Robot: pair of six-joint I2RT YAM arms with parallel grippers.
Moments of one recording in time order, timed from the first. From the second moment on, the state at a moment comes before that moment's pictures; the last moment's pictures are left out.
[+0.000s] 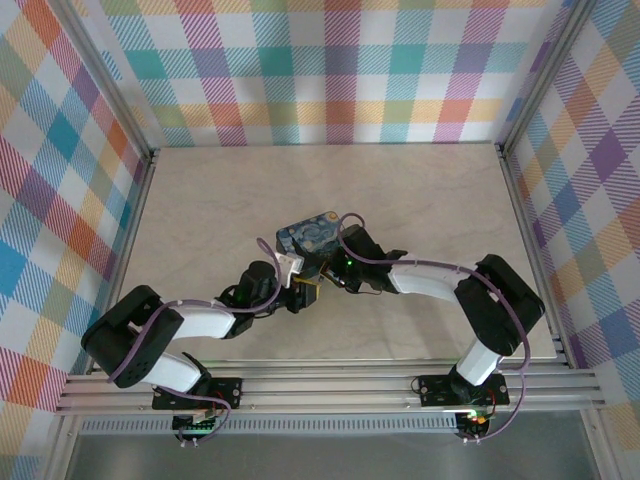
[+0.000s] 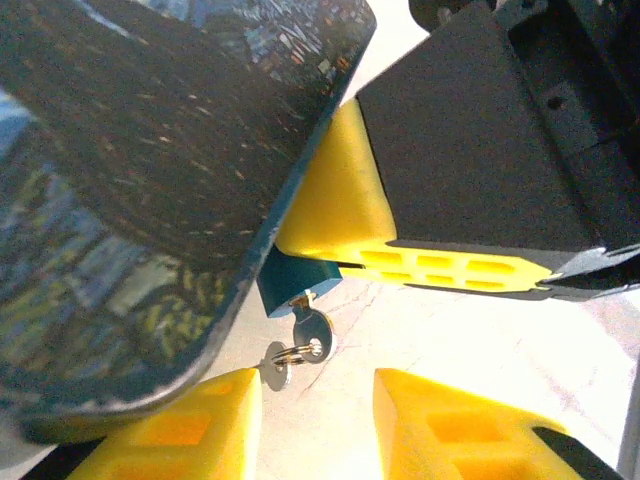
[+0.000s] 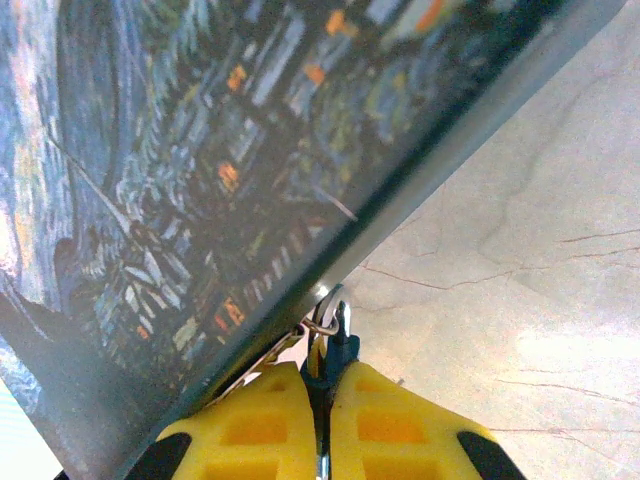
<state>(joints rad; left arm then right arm) -0.69 1.44 0.35 0.60 0.29 -0.44 0.79 1.65 0.89 -0.08 -0.20 1.27</state>
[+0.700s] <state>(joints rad) -0.75 1.53 0.36 0.67 0.17 -0.39 0.78 1.67 0.92 -0.12 -0.21 1.27</state>
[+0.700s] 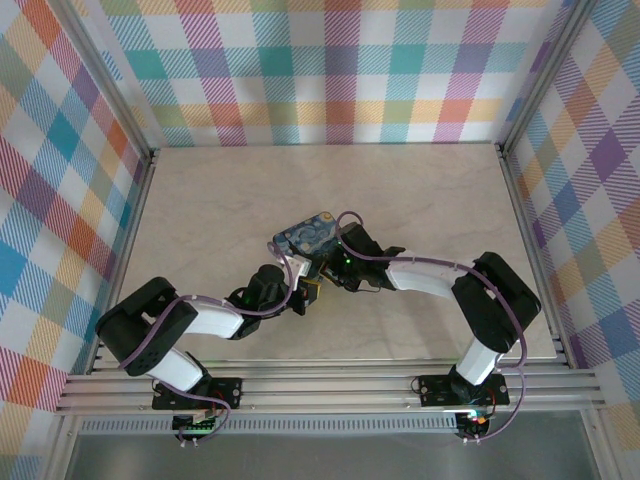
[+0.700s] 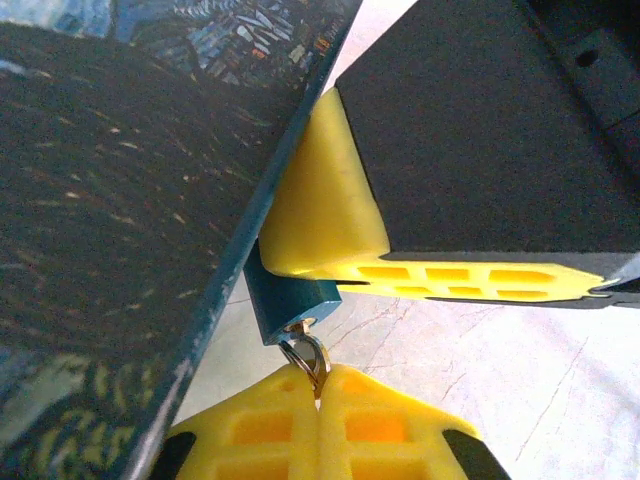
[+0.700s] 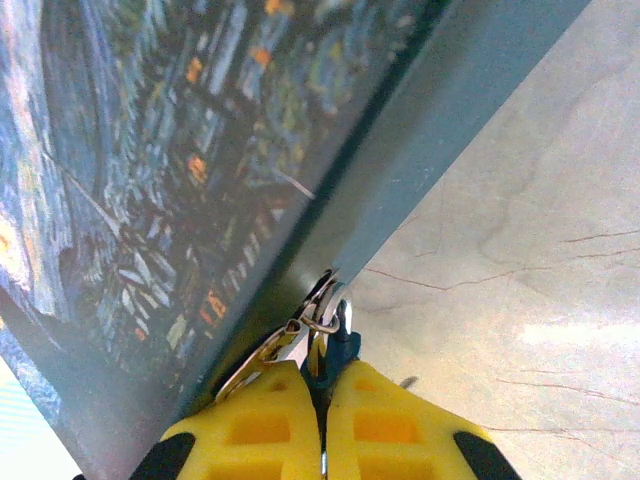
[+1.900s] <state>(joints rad) -0.61 1.63 0.33 0.81 0.42 -0.83 0.79 1.65 0.73 0.25 -0.22 1.30</state>
